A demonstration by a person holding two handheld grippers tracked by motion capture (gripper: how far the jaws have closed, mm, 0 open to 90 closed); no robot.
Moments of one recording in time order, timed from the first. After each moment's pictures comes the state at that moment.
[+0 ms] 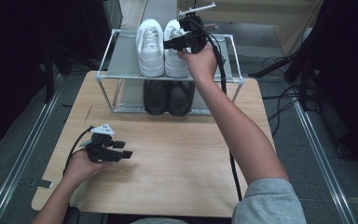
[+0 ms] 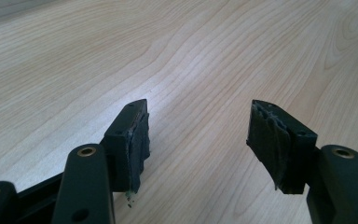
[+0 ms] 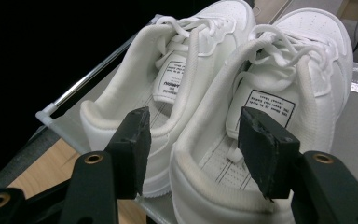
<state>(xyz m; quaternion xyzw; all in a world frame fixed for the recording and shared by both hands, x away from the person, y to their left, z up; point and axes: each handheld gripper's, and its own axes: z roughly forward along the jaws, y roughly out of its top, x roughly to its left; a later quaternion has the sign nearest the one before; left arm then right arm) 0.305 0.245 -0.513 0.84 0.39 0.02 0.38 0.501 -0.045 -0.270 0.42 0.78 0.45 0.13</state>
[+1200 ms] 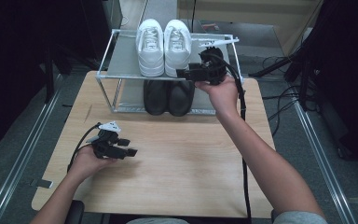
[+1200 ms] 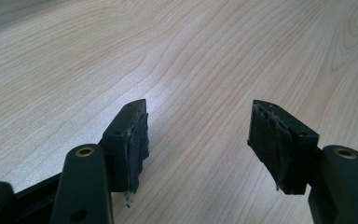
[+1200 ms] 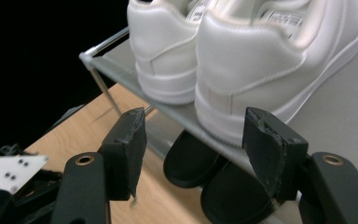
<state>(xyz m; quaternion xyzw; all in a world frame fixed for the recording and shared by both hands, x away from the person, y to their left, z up) 0.318 0.233 -0.515 0.85 0.38 0.01 0.37 0.437 -0.100 -0.313 0.36 0.79 0.49 0.10</state>
